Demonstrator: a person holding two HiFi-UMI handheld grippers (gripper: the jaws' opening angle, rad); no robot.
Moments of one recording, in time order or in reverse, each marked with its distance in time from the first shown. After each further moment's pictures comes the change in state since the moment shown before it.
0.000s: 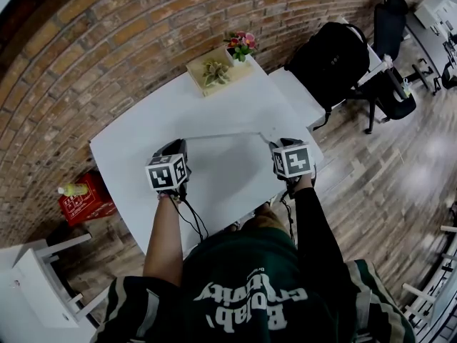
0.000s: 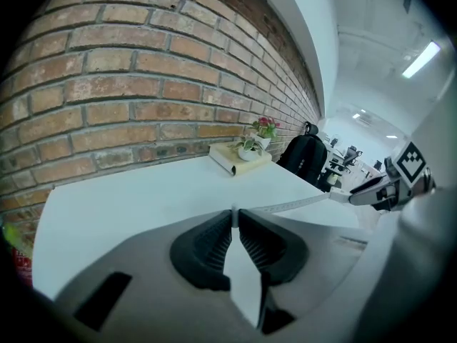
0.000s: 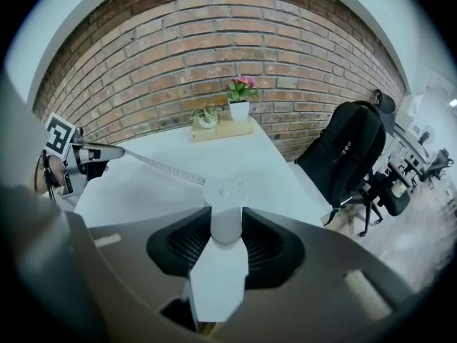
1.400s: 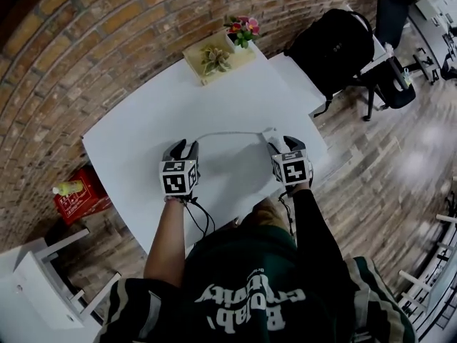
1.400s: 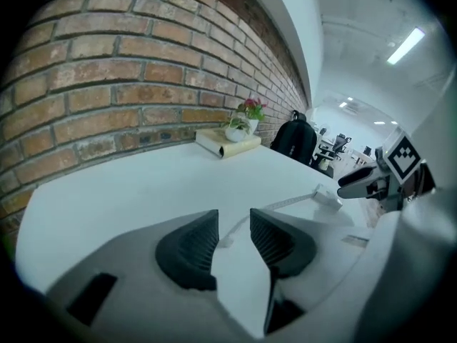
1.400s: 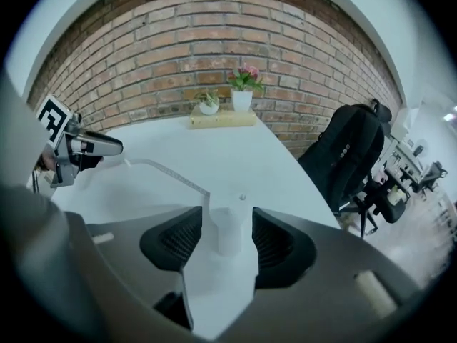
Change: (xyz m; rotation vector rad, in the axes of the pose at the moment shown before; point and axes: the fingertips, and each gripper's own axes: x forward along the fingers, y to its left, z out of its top) left arm 0.034 -0.012 -0.043 0.106 0.028 -0.054; right arm 0.047 -0.001 -0.034 -0.062 -0.061 -0.059
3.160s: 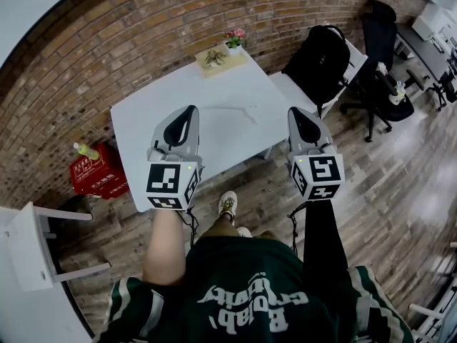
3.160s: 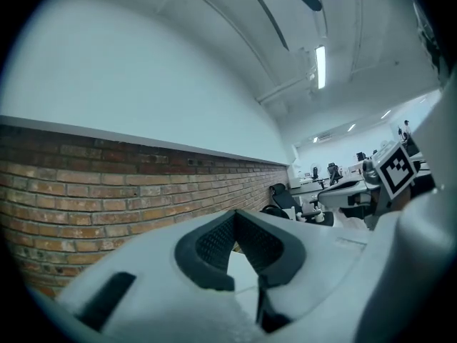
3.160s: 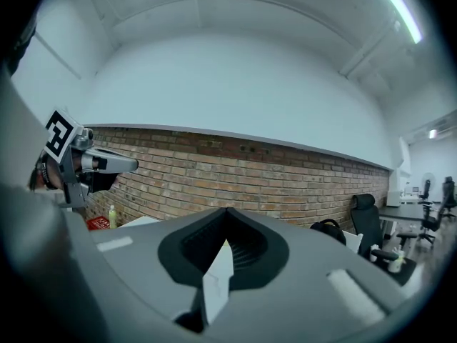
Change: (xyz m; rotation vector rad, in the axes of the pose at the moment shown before) left arm -0.346 -0.269 0.115 0.342 -0.713 0.084; right arm -0.395 0.006 0.028 -0.122 -0.891 0.026
